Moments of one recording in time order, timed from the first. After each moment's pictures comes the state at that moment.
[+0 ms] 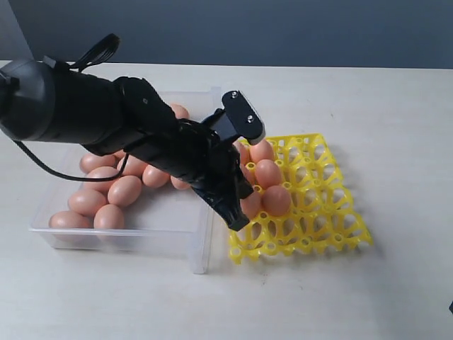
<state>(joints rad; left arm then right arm) -0.56 1.82 -1.05 -0.88 0.39 1.21 0.25 0.00 0.00 0.04 0.32 0.03</state>
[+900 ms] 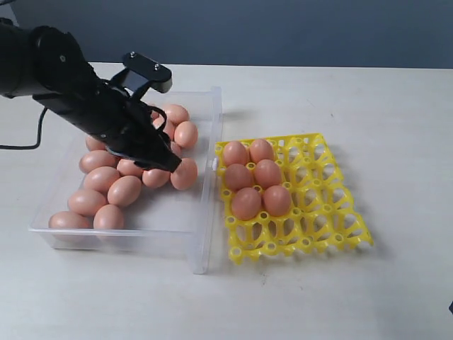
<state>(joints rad) -0.30 1.72 -1.05 -0.37 0.54 0.51 0.25 0.00 0.00 0.04 0.32 0.03</state>
